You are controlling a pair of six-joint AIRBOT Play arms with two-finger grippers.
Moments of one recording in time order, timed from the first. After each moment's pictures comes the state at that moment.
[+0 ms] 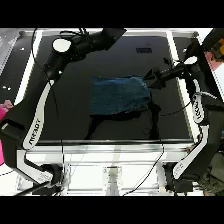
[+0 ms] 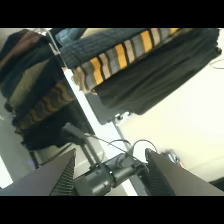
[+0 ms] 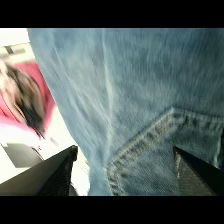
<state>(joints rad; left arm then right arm) -0.36 -1.72 1.89 0.26 -0.70 -1.17 -0.15 -2.02 1.86 -0.73 1.57 1.49</state>
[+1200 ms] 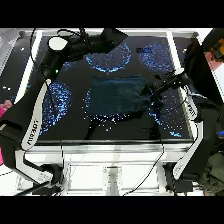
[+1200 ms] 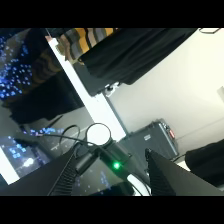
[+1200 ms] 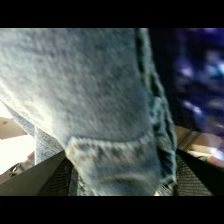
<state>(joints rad) -0.35 -1.71 1.89 0.26 -0.83 -1.17 -0.12 -2.15 1.77 -0.82 1.62 1.46</state>
